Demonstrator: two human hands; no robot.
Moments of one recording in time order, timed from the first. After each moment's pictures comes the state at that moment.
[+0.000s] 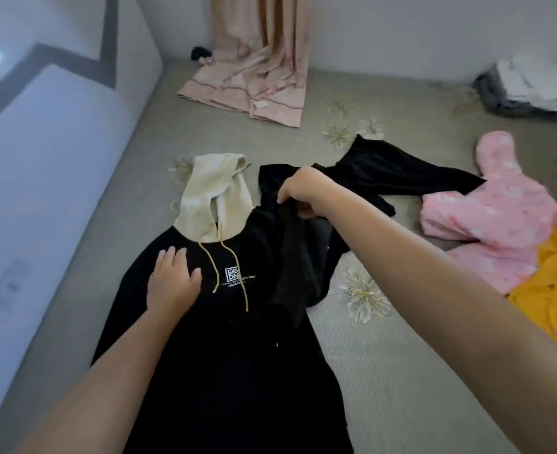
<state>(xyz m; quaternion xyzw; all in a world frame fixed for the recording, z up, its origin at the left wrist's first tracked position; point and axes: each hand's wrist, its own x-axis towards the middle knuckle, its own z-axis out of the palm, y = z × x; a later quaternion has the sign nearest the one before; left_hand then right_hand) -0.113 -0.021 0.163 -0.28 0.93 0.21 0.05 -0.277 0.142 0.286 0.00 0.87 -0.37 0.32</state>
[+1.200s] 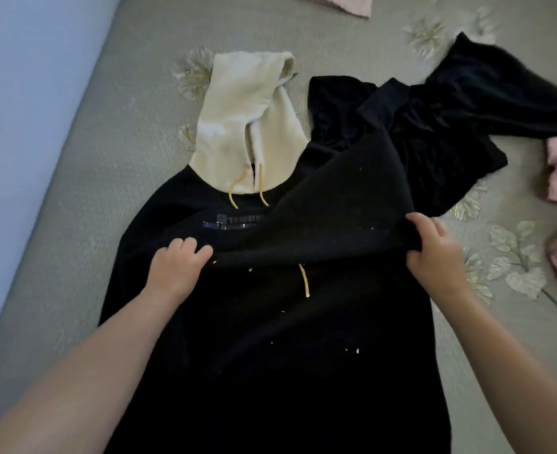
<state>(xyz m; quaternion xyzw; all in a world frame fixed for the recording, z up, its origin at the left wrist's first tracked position) -0.137 -0.122 -0.003 -0.01 1.00 -0.01 0.08 -0.260 0.213 0.029 -0.09 0.98 -0.20 0.00</state>
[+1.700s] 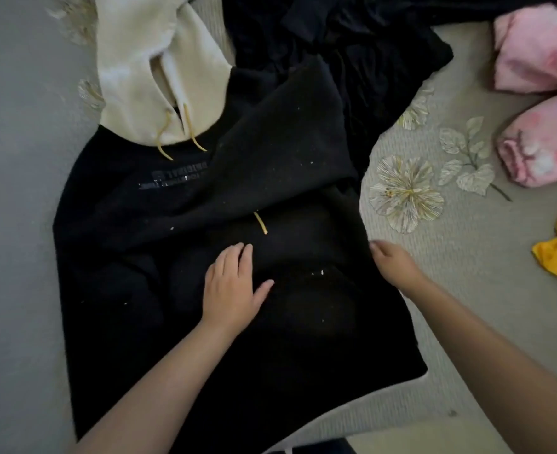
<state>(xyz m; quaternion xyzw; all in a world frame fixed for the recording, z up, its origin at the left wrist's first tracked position) -0.086 0.031 -0.018 -0.03 0.98 0.14 0.14 -0.165 0.280 -0.014 0.15 0.88 -0.31 0.33</state>
